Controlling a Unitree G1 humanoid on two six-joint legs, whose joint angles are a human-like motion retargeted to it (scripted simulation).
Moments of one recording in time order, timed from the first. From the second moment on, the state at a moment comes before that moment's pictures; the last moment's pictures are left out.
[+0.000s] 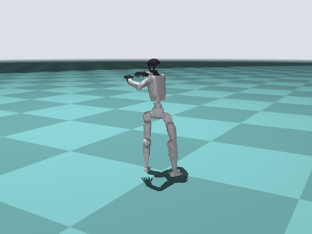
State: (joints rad) left arm 0.34 1.28 0.59 -0.48 -0.01 -0.43 0.10; right arm -1.53 -1.01 1.04 -0.41 -0.13 -0.33 -0.06; waist 0.84 -0.18 0.08; left_leg -0.14 -0.08 -0.15 -0.09 -0.01 -0.23; right_leg 0.14 -0.39 -0.83 0.17 -0.06 0.21
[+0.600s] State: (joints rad) left arm 0.00 1.46 0.29 -0.46 -0.09 -0.43 0.14; right arm -1.40 -1.16 0.97 -0.34 -0.11 -0.32 -0.06; waist 0.30 -0.05 0.03; left_leg 0.03 0.07 0.27 -0.04 -0.09 -0.22; right_leg 0.03 -0.30 -0.36 0.15 -0.05 0.26
